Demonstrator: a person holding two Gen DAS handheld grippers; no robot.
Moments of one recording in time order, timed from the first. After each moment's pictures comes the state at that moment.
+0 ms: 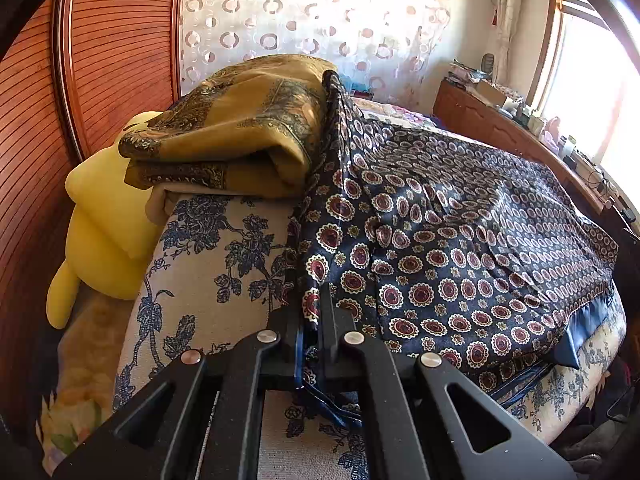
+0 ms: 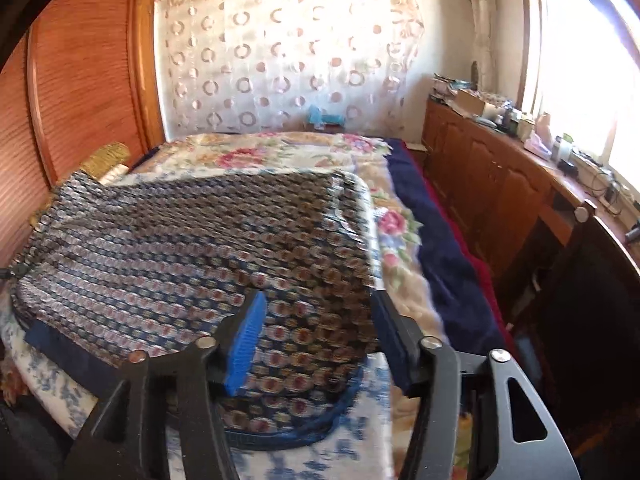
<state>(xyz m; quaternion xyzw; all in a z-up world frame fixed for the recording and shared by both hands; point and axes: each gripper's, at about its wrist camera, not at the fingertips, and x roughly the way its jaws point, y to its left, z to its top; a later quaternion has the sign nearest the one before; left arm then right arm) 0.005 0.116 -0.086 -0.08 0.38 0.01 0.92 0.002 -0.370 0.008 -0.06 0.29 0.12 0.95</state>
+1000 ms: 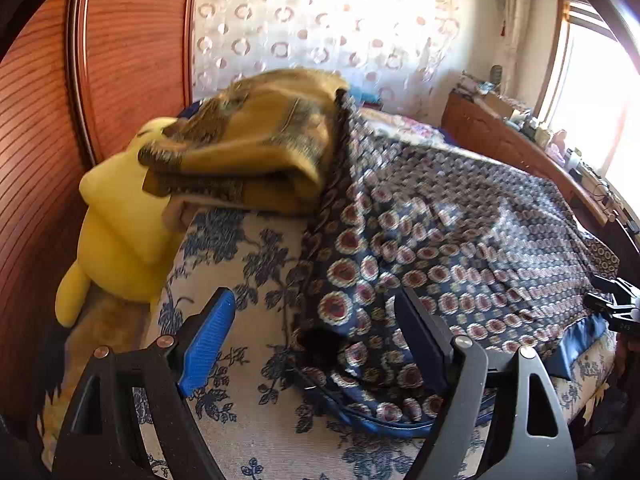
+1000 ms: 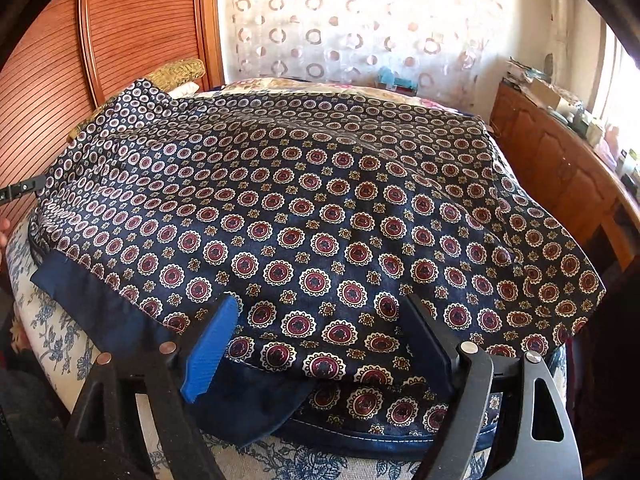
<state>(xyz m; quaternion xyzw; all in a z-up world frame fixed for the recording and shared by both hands) -0.003 0.125 -0.075 -0.09 0.37 0.03 0.92 0.000 -0.277 -0.069 -0.13 0.37 0.19 0.90</state>
